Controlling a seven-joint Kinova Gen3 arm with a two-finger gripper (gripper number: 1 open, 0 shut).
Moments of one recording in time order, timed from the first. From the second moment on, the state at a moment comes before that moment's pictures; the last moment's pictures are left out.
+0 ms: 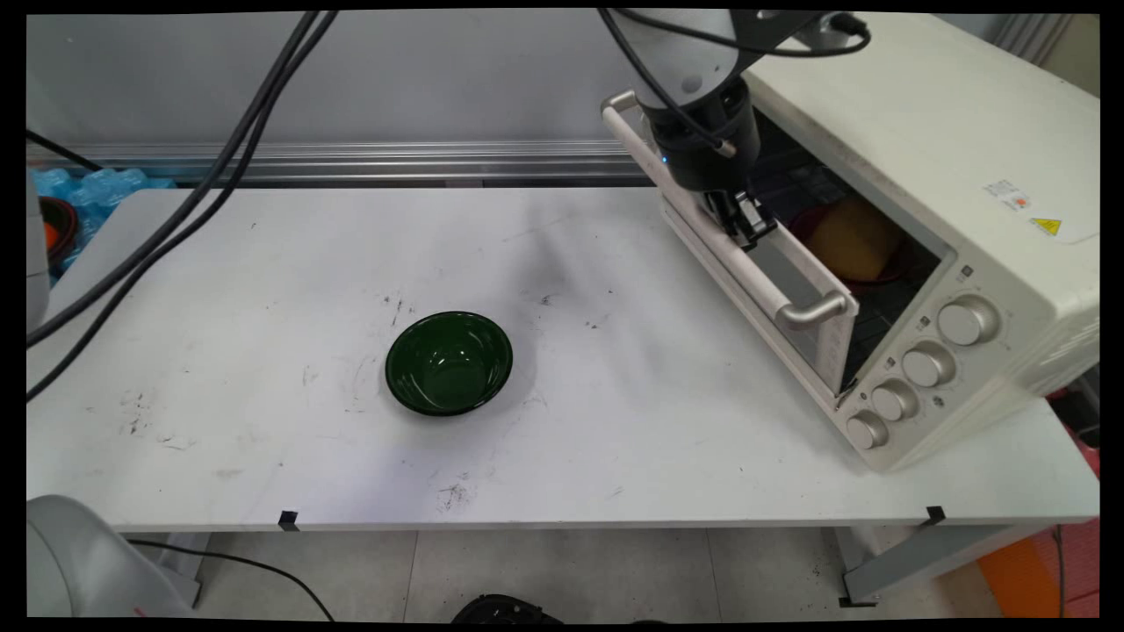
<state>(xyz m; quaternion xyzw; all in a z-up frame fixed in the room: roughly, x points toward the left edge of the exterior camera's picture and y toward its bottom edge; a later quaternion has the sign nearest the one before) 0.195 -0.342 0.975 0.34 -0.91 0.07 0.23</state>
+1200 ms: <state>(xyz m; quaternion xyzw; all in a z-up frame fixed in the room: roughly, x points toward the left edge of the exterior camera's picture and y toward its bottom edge) 0.232 -0.329 0.931 0.36 -0.90 0.07 0.23</state>
